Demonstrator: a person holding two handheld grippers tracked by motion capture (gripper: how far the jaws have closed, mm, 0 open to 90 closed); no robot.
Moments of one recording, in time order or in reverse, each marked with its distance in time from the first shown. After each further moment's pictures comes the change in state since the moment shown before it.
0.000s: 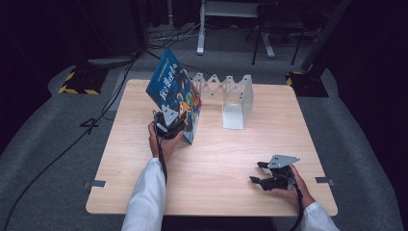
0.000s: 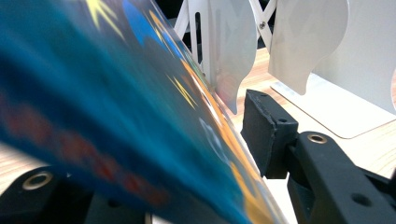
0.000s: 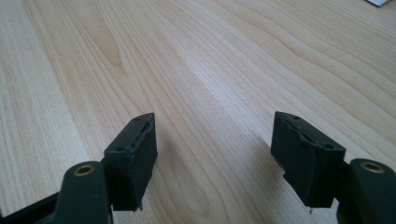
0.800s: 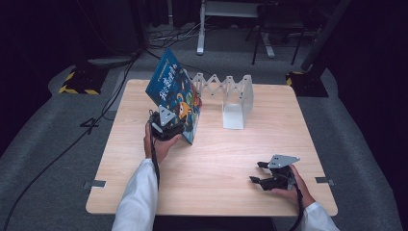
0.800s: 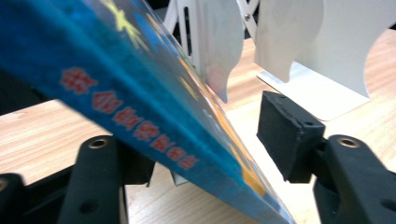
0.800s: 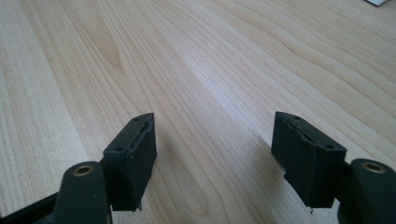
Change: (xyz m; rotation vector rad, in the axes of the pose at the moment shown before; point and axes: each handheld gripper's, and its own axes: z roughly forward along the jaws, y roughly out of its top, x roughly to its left) left arm 0.007 0.007 -0.016 0.059 -0.080 0.036; right arm 0.000 0.000 0.000 0.001 -0.002 0.005
